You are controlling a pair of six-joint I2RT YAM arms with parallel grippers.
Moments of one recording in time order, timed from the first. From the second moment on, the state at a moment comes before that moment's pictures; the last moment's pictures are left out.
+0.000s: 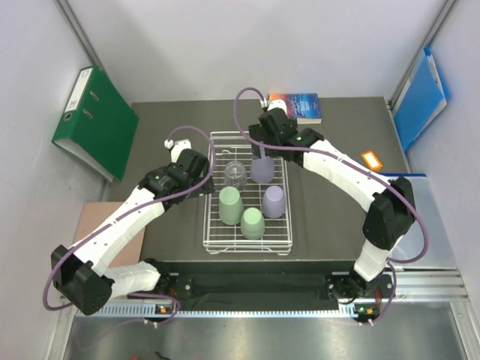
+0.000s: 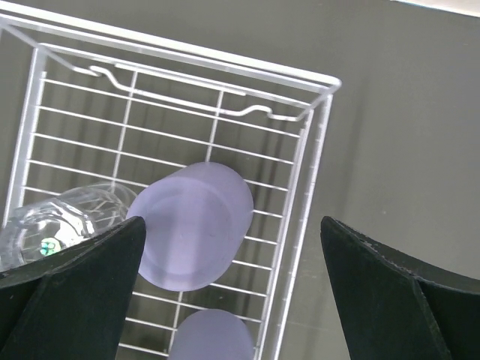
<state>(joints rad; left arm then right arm) -0.59 1.17 1.07 -0.85 -0.44 -0.68 0.71 1.73 1.58 -0.61 0.39 0.32</state>
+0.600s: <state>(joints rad) -0.59 1.20 1.07 -0.85 -0.45 -0.68 0.72 1.72 1.55 -0.55 0.34 0.34</state>
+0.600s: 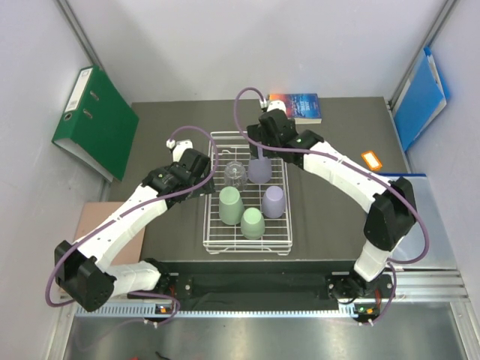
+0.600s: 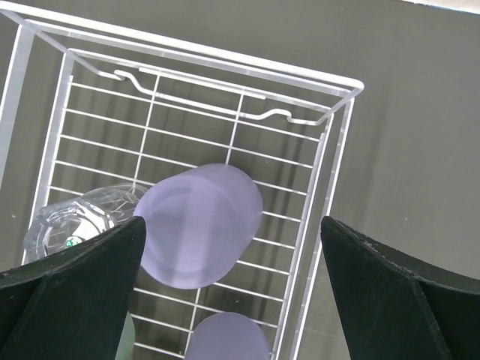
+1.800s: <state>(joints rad) -0.59 1.22 1.06 -0.84 -0.44 -0.68 0.76 1.86 1.58 -0.55 0.29 0.34</state>
